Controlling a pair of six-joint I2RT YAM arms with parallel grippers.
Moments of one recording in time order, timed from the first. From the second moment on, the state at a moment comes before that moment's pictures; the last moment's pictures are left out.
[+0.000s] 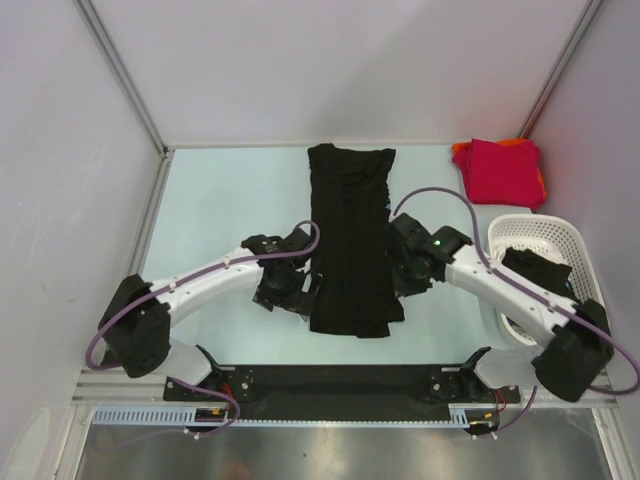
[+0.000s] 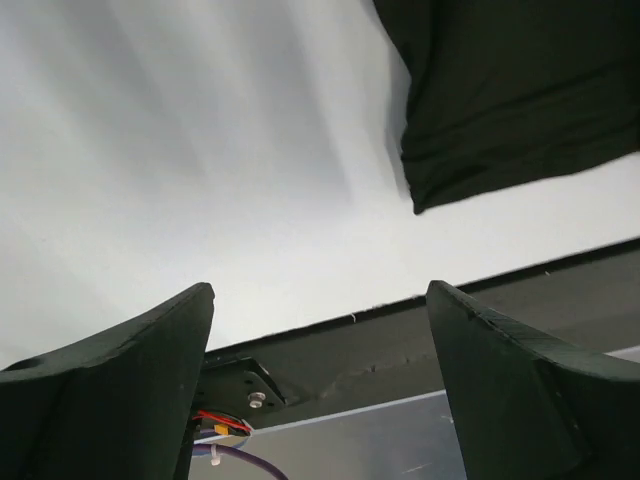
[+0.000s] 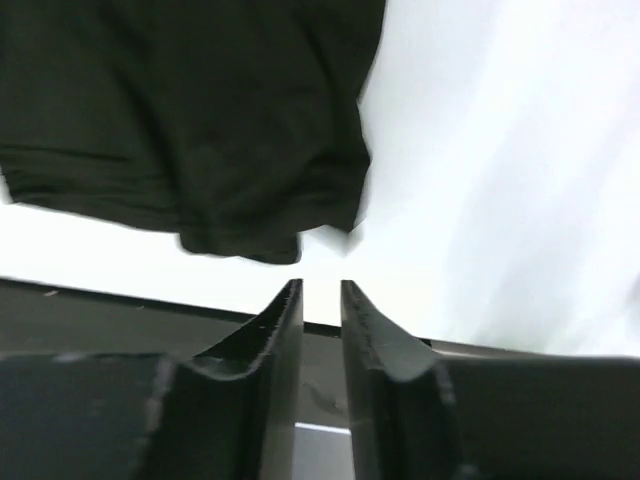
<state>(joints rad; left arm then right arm) -0.80 1.48 1.01 -0.95 0.00 -0.50 0.72 1.36 1.09 -1.02 0.11 0.57</state>
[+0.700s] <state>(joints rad) -0.76 1.77 1.21 -0.81 0.09 -0.50 0.62 1.43 0.95 -0.88 0.06 0.49</state>
